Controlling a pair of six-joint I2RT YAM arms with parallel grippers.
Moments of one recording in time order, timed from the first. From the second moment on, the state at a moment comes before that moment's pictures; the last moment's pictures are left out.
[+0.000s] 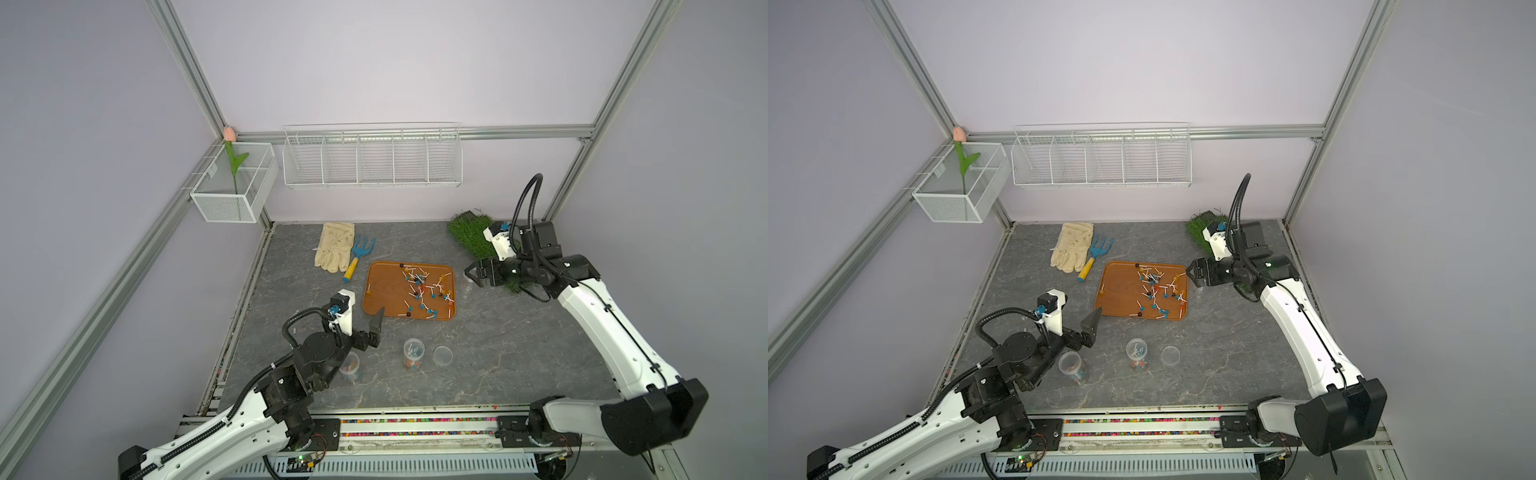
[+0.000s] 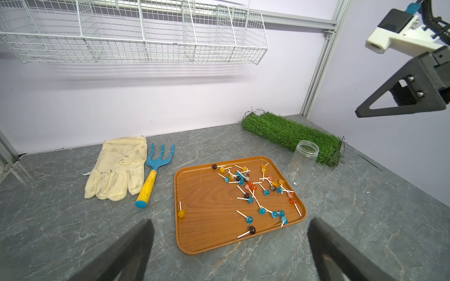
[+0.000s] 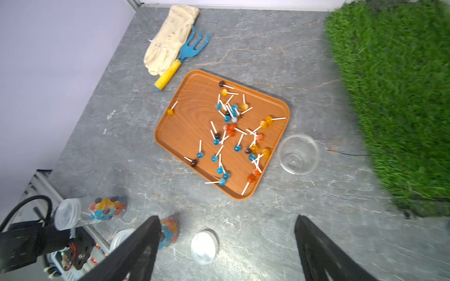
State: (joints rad) left arm -1.00 0.59 0.48 -0.01 -0.50 -0.17; right arm 0.29 1.30 1.31 -0.84 -0.37 0.08
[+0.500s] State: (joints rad) left arm -1.00 0.60 0.48 0.00 -0.57 -0.29; right arm 0.63 1.14 1.08 -0.74 -0.38 0.10
